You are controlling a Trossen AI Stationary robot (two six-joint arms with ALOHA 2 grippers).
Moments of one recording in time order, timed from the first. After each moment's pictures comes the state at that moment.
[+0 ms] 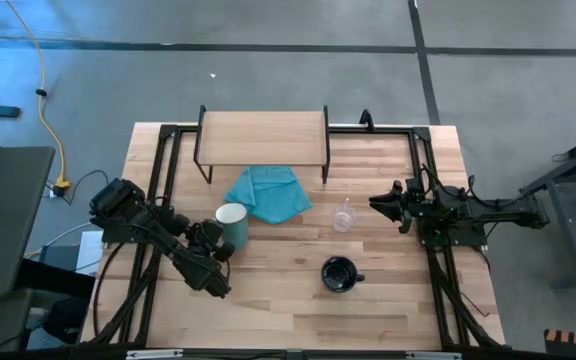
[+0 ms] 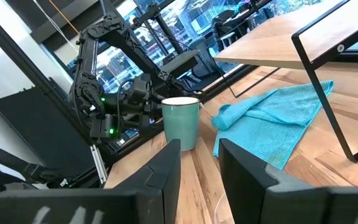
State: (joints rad) left arm -0.55 1.80 1.06 -1.54 -0.67 -1.80; right arm 0.03 0.02 0.01 0.03 0.14 0.57
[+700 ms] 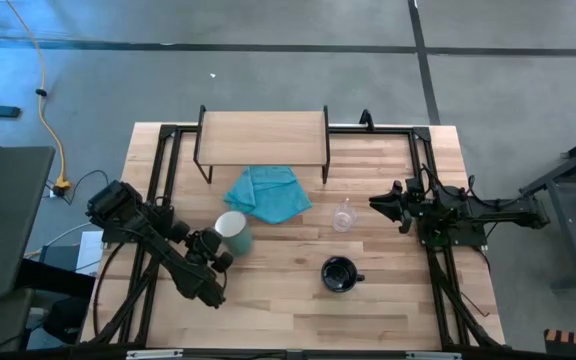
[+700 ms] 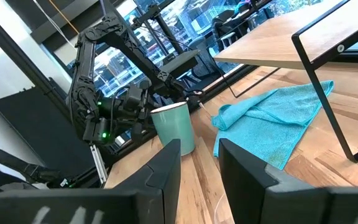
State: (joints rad) left arm -0.62 1.80 1.06 -1.44 -0.65 -1.77; right arm 0.03 0.02 0.01 0.03 0.14 0.57
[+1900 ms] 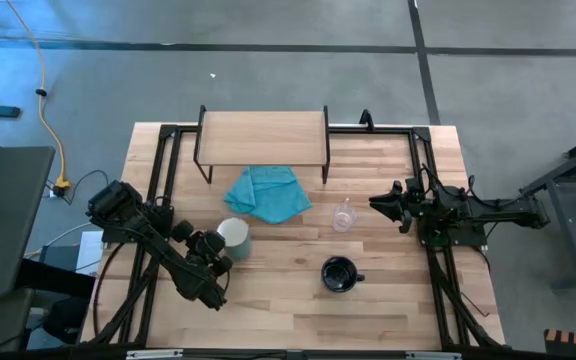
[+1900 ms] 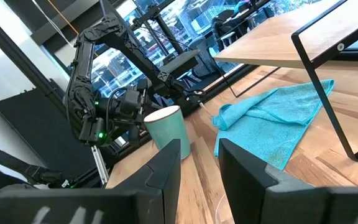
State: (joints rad) left arm -0.62 1.80 1.09 -1.47 -0.64 -1.65; right arm 0.03 0.02 0.01 0.03 0.14 0.58
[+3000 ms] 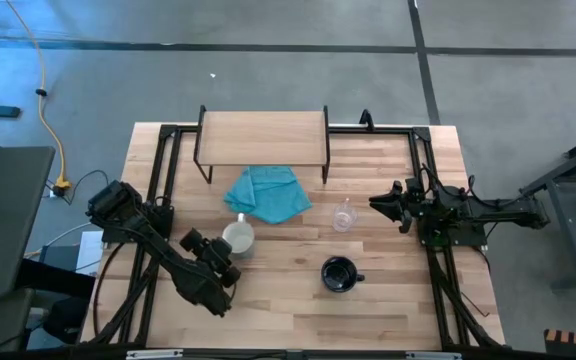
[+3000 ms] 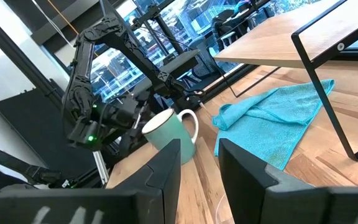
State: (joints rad) left arm -0.62 1.80 1.11 -1.22 -0.64 -1.59; right arm 0.03 0.02 0.01 0.03 0.14 0.58
